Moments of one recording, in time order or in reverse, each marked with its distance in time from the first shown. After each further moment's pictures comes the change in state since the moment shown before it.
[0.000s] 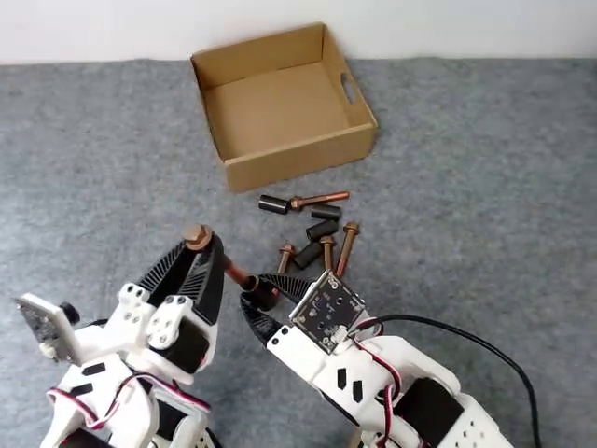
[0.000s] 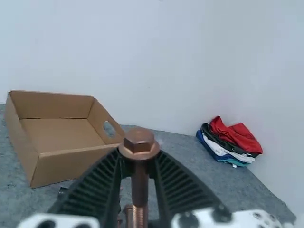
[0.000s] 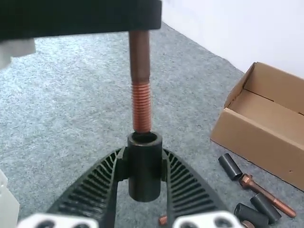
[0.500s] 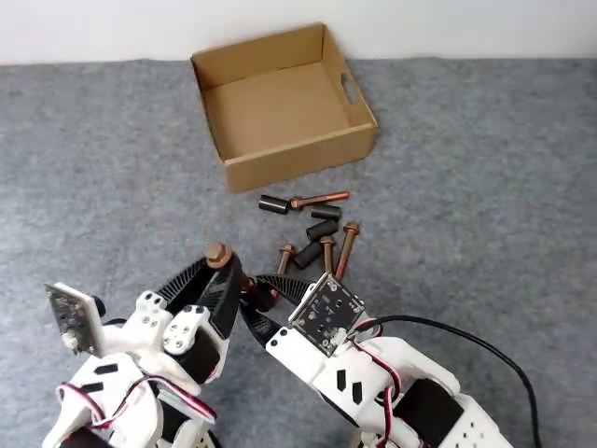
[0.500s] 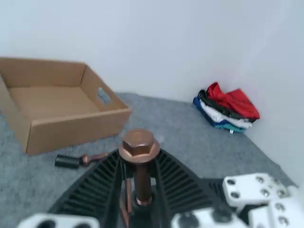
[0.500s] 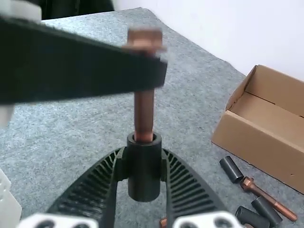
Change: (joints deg) left arm 2.9 0.1 0.2 8.1 -0.4; right arm 0.0 0.0 -0.1 0.0 0.1
